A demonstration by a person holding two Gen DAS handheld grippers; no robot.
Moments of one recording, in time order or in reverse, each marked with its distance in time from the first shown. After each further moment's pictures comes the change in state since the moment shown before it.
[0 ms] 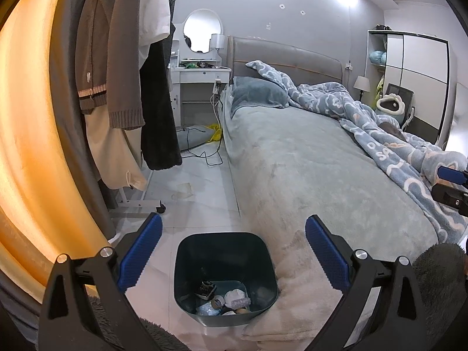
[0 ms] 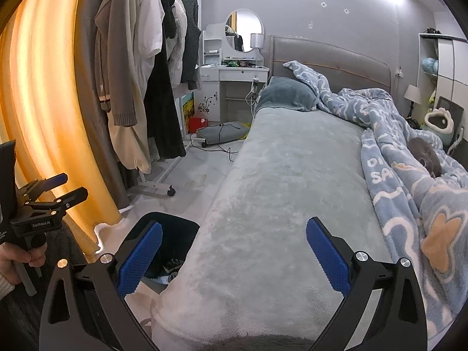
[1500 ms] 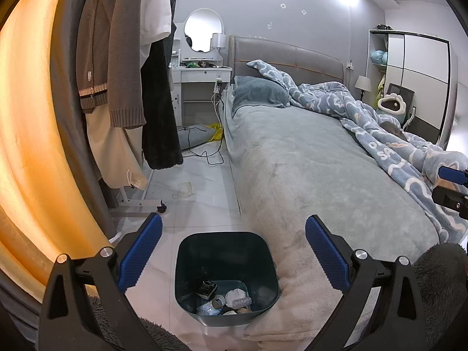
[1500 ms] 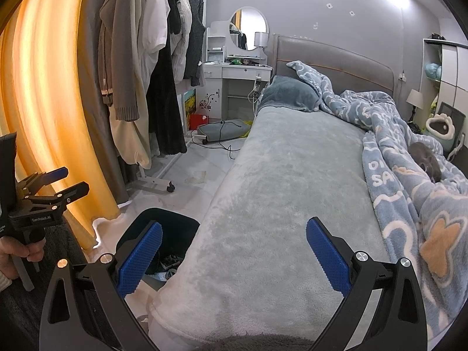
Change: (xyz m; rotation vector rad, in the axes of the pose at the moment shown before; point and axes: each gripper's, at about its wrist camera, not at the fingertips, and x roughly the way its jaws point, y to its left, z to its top) left arm 0.000 -0.002 -0.002 -0.002 0.000 0.002; right arm 0.000 0.000 0.000 -0.017 0.009 -0.002
